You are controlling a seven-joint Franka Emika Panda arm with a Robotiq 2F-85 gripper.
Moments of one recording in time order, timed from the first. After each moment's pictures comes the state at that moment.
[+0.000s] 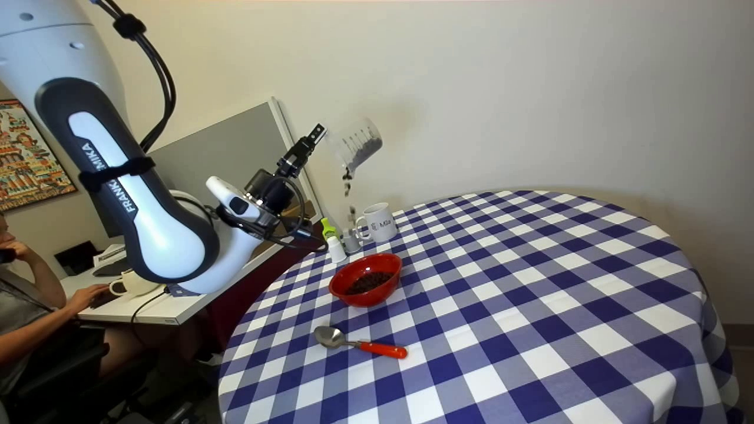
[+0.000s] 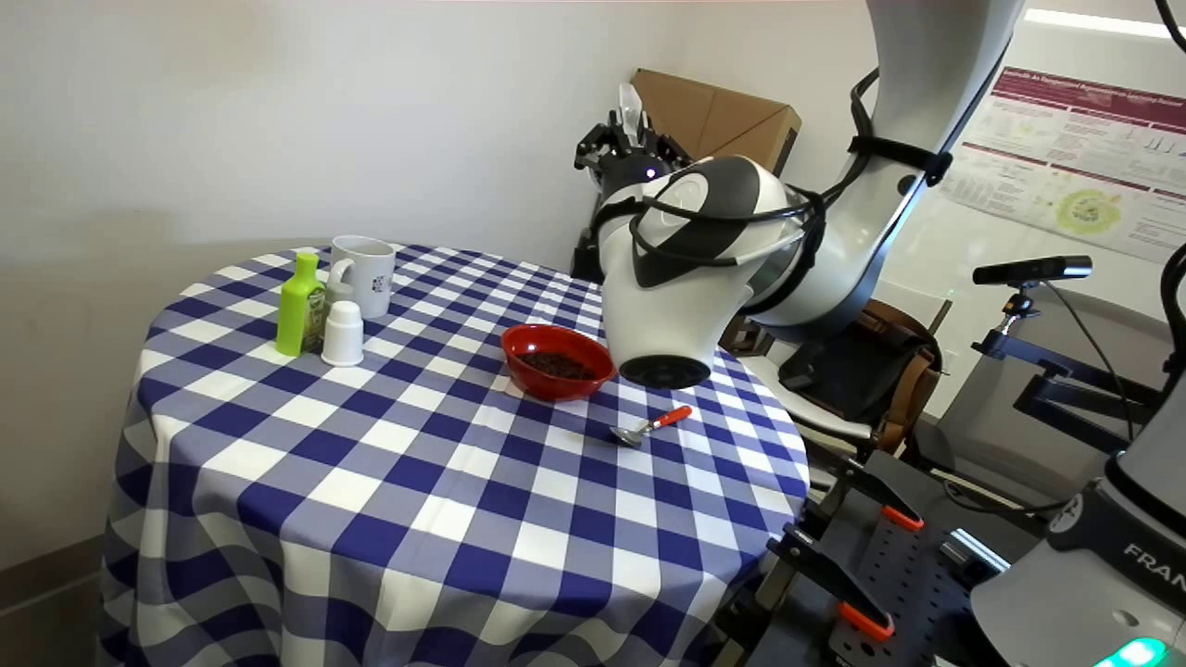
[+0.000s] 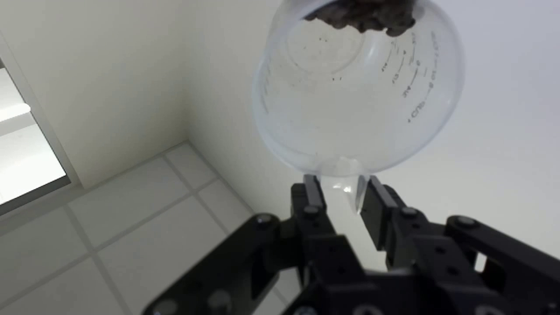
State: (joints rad) arm 0.21 0.45 0.21 -2.48 -2.26 1.09 2.71
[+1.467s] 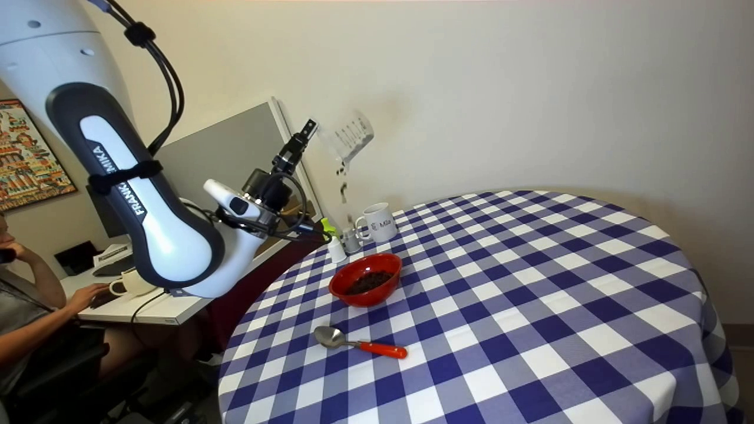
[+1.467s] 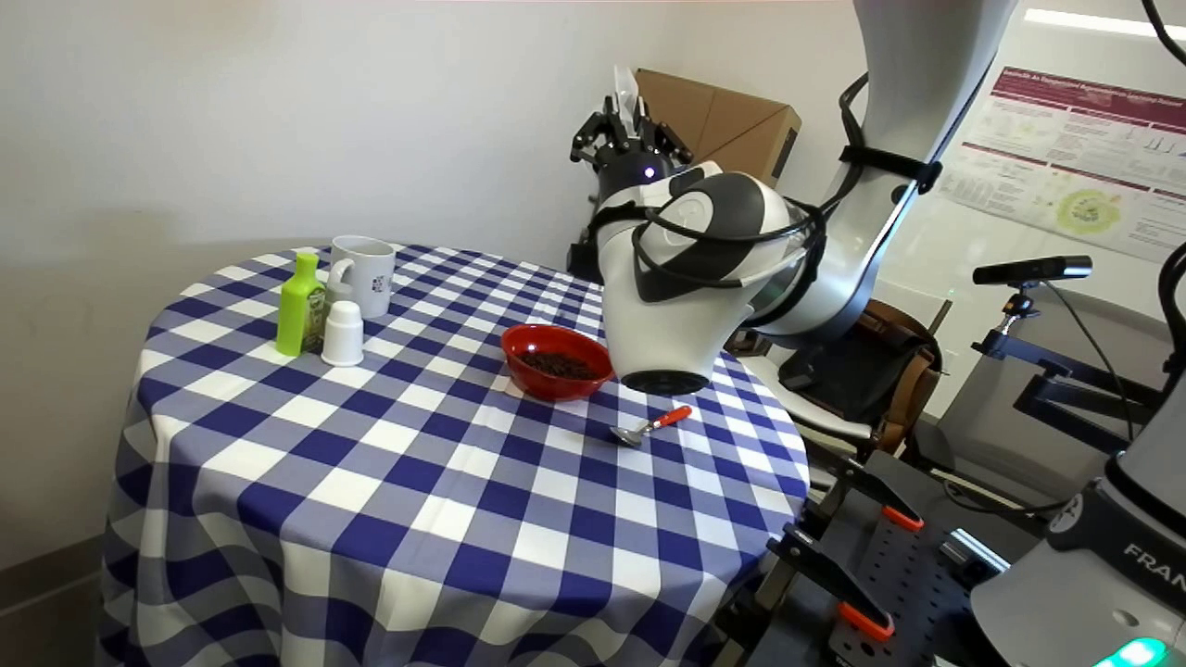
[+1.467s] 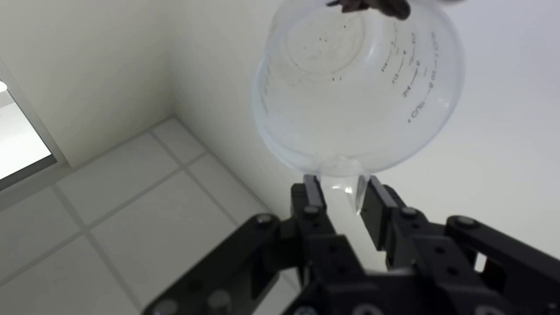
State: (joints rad) arm 0.21 0.47 0.21 -2.48 -2.34 1.01 2.71
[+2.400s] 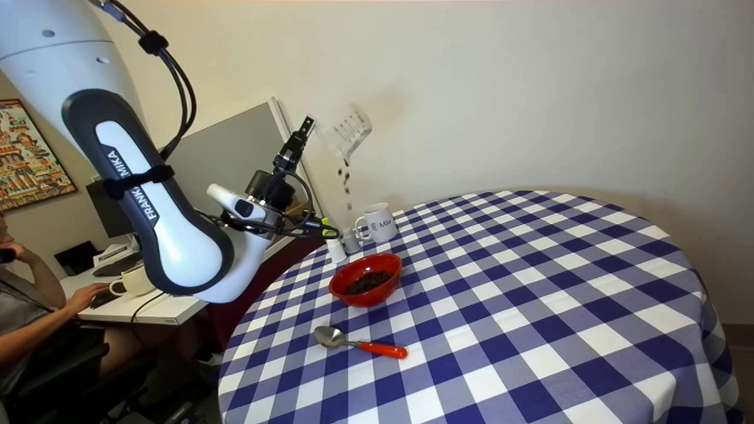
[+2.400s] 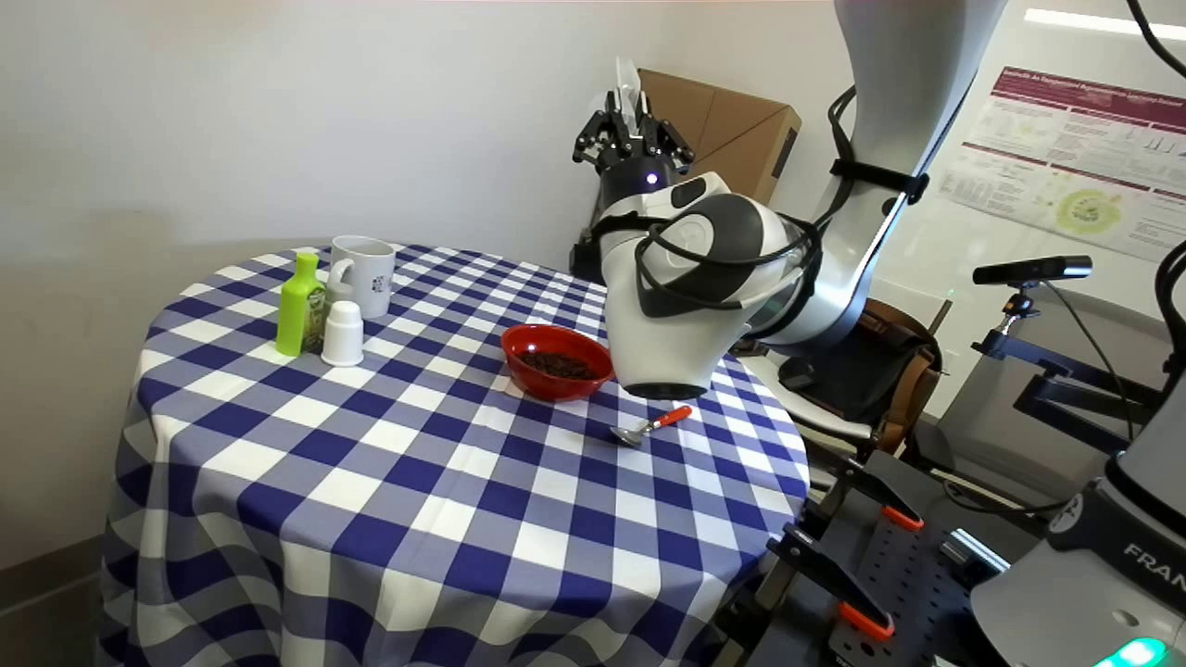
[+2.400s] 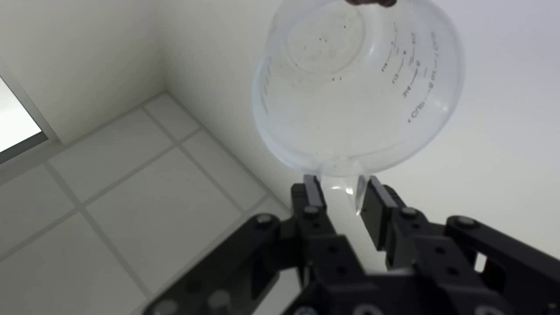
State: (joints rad) arm 0.21 0.50 0.18 -2.48 -2.41 0.93 2.71
